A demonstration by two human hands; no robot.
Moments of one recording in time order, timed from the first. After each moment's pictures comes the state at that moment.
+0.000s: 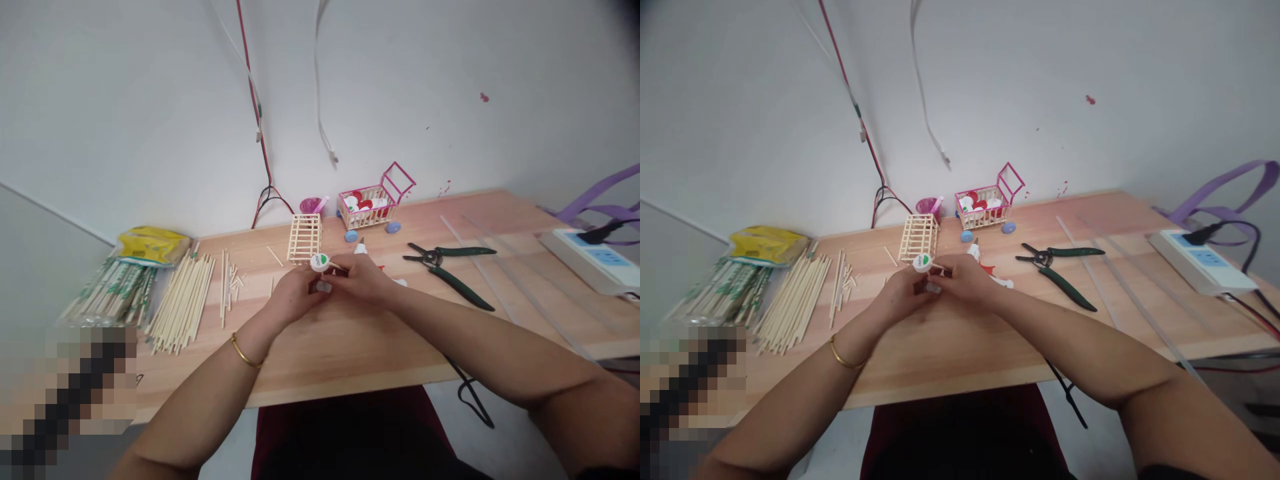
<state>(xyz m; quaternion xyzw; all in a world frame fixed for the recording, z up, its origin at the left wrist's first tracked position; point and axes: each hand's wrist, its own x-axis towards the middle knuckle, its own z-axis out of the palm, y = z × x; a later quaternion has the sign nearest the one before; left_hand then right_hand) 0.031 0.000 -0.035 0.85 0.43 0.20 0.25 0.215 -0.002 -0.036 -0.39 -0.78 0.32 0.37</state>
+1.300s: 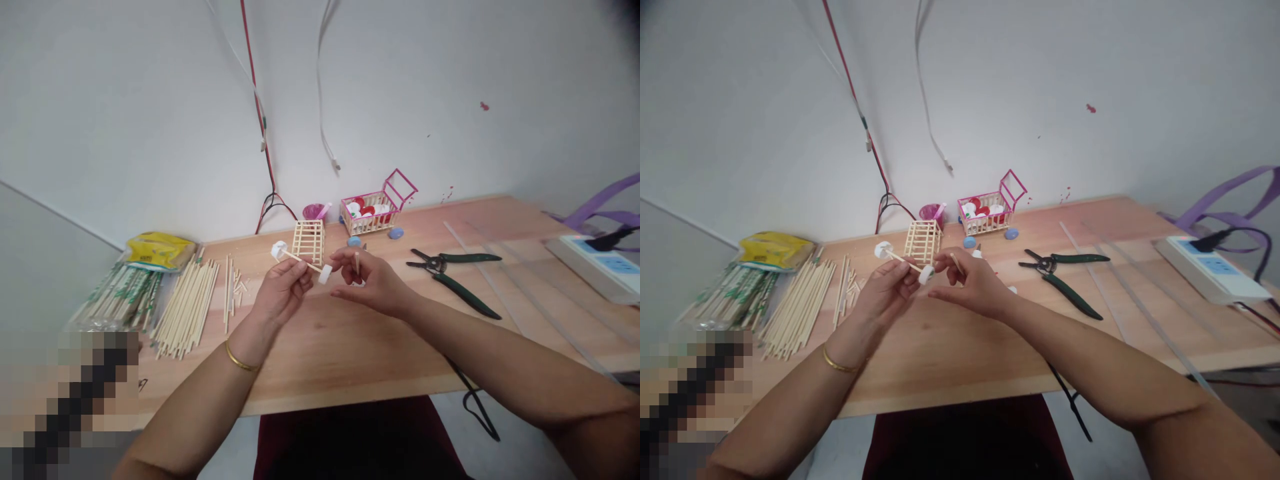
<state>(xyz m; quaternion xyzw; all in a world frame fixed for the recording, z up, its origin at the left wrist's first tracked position) 0.032 -0.002 -0.020 0.37 0.30 0.52 0.70 0.226 -0.016 -0.026 -0.34 -0.73 0.38 0.46</state>
